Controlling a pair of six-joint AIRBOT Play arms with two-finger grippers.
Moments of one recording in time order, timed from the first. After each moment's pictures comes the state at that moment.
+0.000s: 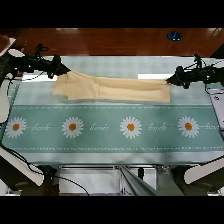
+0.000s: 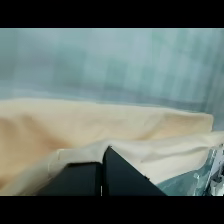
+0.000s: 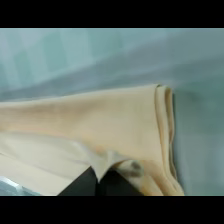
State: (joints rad) left arm 0.18 -1.95 1.73 0.67 -1.19 -1.45; right arm -0.33 -1.84 1.50 -0.73 1.20 1.33
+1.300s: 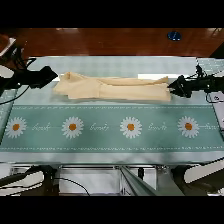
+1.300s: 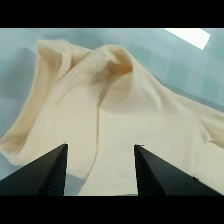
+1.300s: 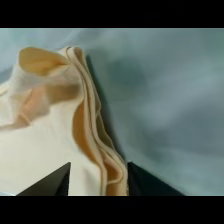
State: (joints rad) left arm 0.13 -1.35 1.08 0.99 -0.74 -1.47; right arm -0.38 -1.81 1.35 -0.77 1.14 1.34
